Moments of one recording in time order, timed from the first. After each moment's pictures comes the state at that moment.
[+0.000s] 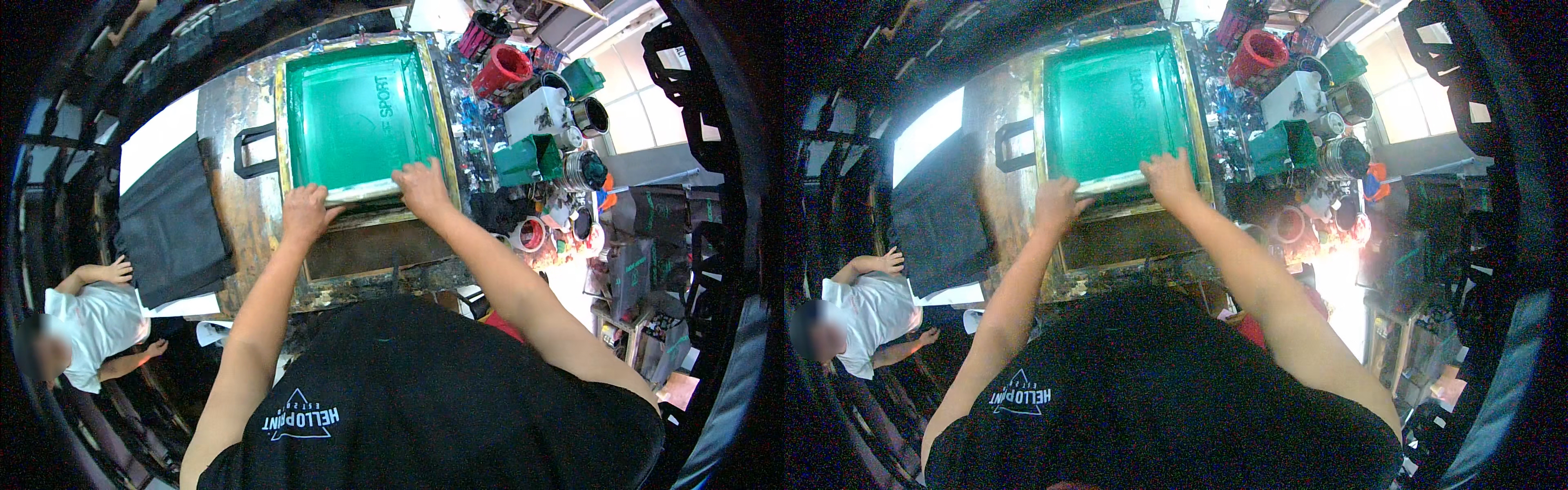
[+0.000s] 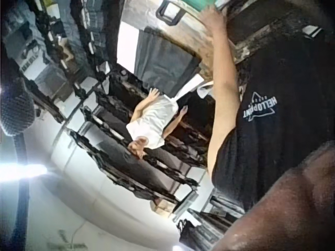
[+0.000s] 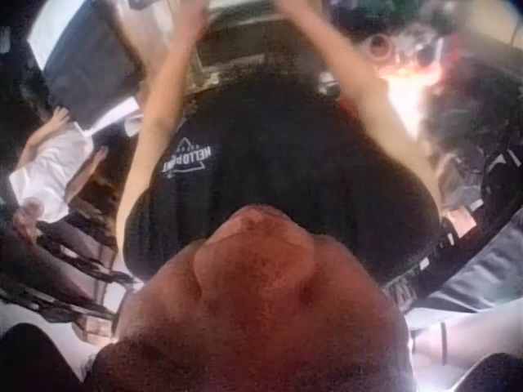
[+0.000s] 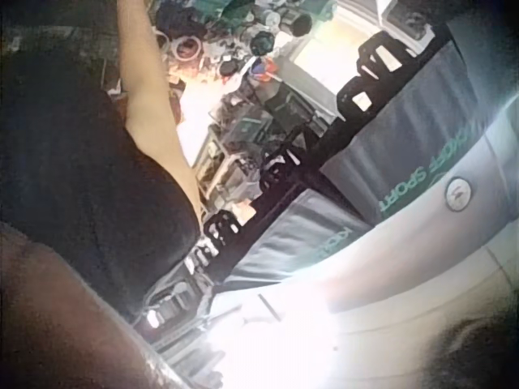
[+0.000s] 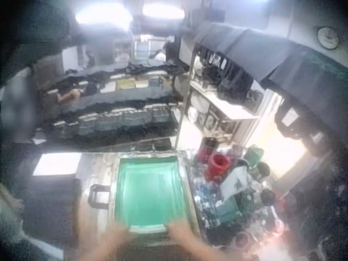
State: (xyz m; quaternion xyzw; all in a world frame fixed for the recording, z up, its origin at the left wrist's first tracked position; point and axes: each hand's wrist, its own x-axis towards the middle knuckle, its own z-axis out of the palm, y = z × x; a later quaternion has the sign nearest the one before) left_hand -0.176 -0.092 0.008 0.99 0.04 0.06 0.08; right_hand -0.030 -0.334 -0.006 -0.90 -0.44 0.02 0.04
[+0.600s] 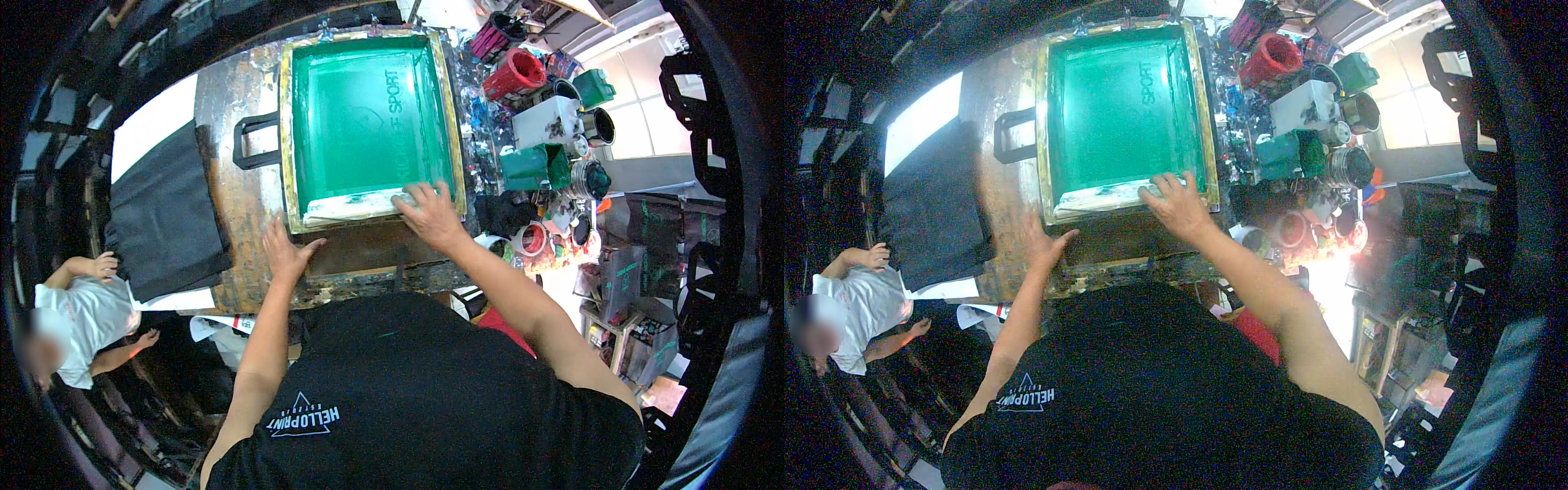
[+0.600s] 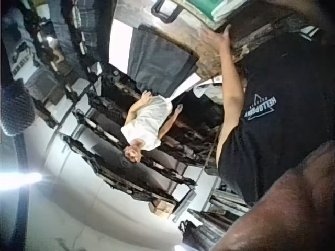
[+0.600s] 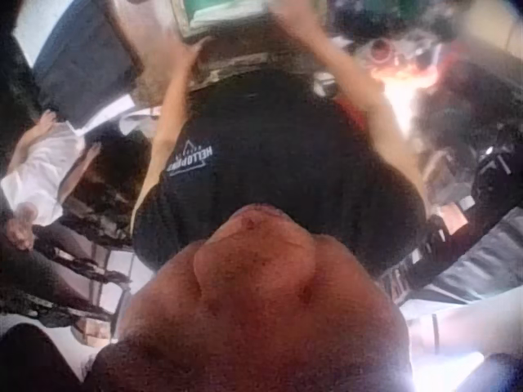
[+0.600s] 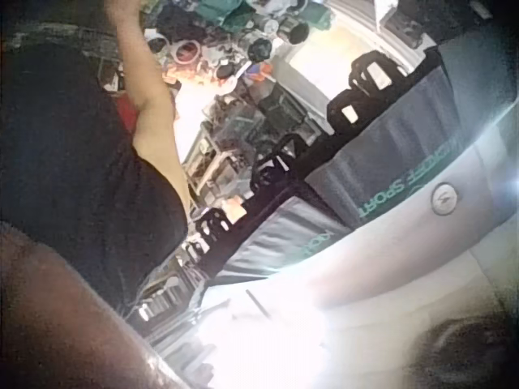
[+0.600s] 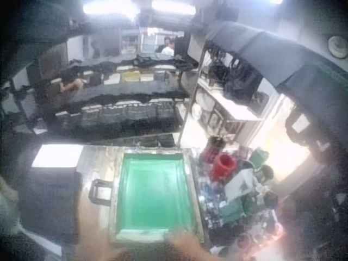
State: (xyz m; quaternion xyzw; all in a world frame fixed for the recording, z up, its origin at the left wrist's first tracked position) left_hand -0.287 -0.078 -0.058 0.93 0.30 0.10 0.18; right_hand -0.068 -0.361 0.006 -0.83 -0.55 -0.06 0.11
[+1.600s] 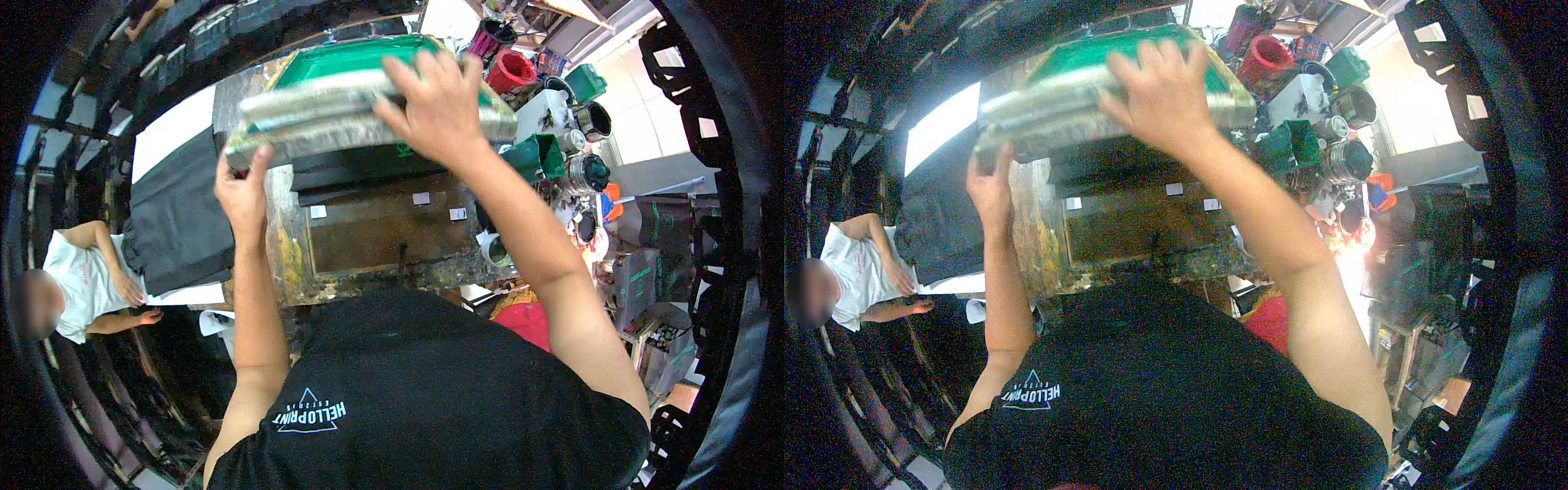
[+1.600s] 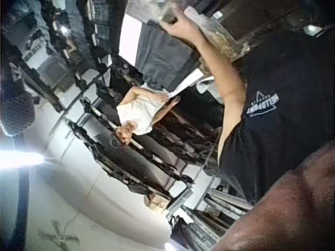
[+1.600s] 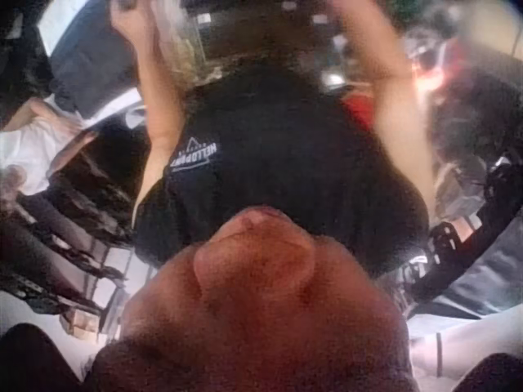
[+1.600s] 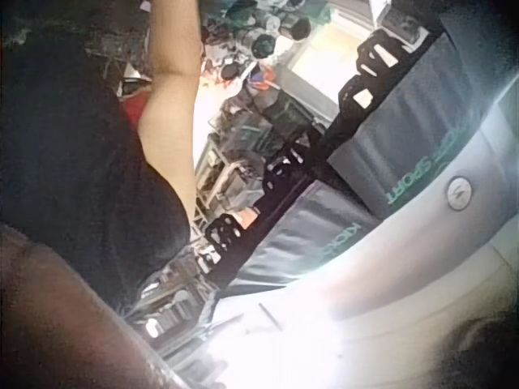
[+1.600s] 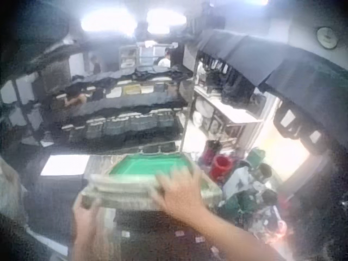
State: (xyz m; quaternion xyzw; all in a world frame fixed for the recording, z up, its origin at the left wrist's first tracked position) left_hand -0.185 -0.064 0.154 0.71 0.25 0.38 0.53; right_hand 0.006 -0.286 0.208 -0.82 -0.45 -0.31 0.16
